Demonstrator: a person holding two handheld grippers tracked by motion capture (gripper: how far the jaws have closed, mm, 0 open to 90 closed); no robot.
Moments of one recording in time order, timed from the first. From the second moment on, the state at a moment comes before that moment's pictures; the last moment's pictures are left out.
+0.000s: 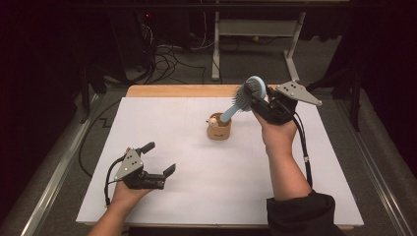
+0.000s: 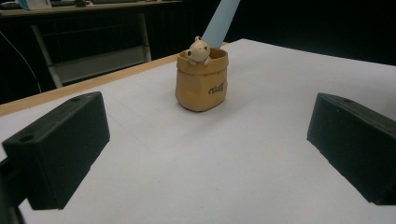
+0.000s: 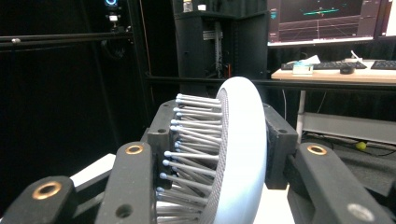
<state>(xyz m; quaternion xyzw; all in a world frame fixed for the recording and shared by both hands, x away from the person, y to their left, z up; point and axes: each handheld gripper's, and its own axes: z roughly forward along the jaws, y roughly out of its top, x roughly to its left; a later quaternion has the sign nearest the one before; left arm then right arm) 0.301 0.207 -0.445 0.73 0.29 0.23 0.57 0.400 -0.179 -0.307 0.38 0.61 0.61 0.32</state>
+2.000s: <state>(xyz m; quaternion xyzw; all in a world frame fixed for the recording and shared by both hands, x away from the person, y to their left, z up) 0.298 0.208 -0.445 0.73 0.29 0.23 0.57 0.431 -0.143 -0.352 0.40 0.64 0.58 0.30</state>
